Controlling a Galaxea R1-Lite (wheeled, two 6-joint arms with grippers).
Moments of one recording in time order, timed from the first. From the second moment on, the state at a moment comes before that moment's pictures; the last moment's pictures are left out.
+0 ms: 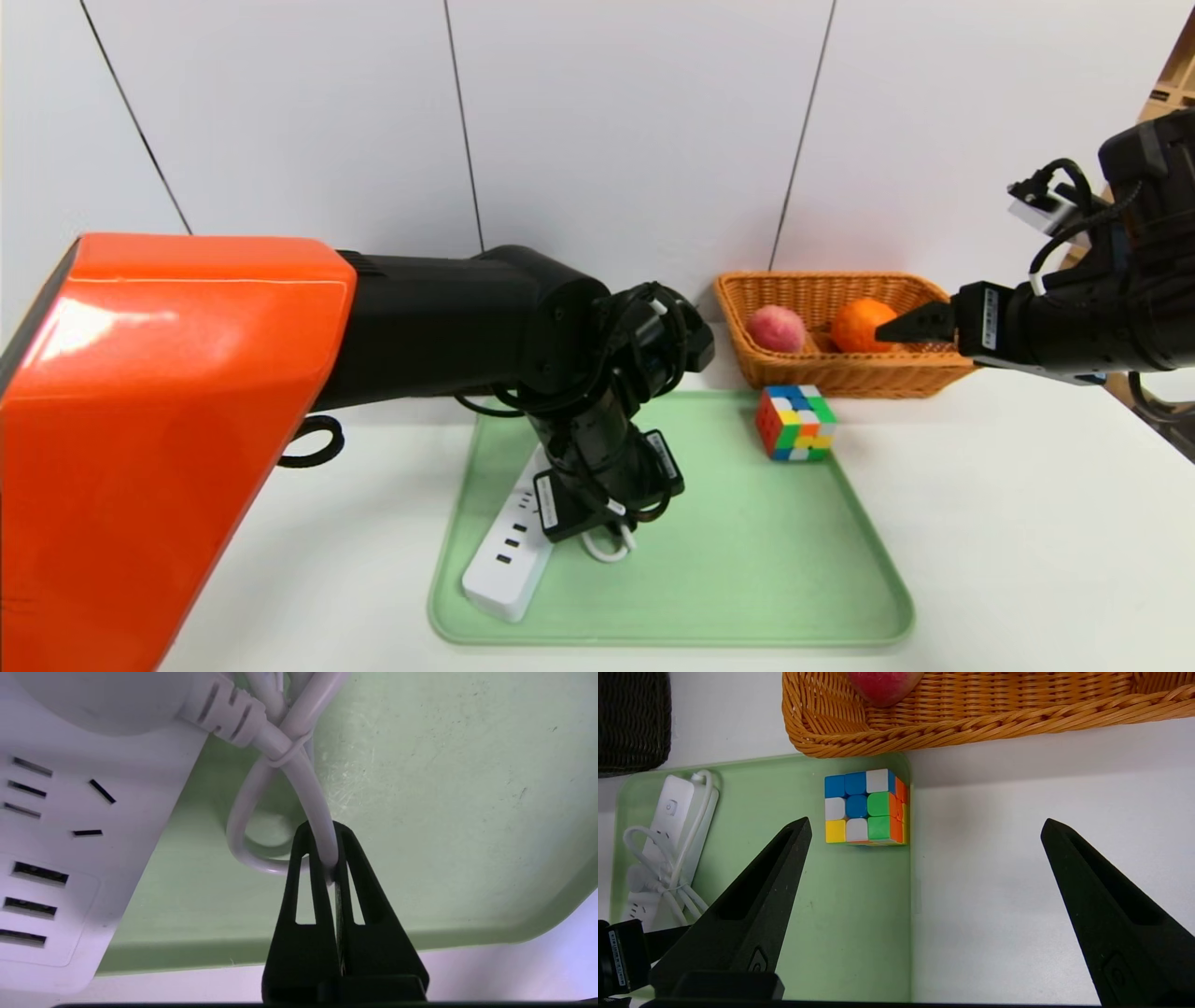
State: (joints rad) left arm -0.83 2.18 -1.89 0.90 -0.01 -1.08; right arm 0.16 1.53 -1.21 0.34 0.05 0.29
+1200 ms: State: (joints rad) left arm -0.79 1.90 -1.91 0.85 -0.29 -0.90; right arm 0.15 1.51 -1.19 0.35 0.05 0.27
